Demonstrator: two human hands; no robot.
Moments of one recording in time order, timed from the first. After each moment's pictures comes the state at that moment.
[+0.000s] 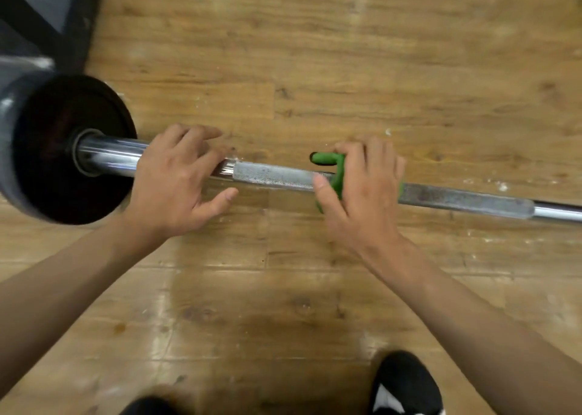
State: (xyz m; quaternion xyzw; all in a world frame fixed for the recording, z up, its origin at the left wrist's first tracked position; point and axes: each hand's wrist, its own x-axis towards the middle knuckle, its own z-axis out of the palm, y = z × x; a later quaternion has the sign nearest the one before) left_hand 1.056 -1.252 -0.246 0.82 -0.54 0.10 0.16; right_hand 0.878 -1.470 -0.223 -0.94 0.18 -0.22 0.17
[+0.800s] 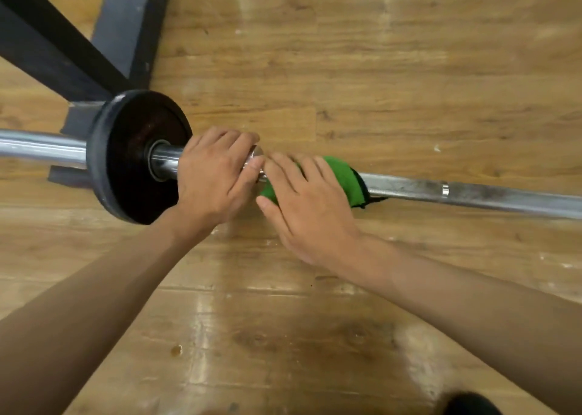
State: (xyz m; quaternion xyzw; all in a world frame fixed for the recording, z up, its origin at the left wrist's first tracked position) left_hand 1.096 -1.261 -0.239 0.87 -0.46 0.12 0.15; right_hand 0.960 -1.398 -0.236 -0.99 0.02 -0.13 0.11
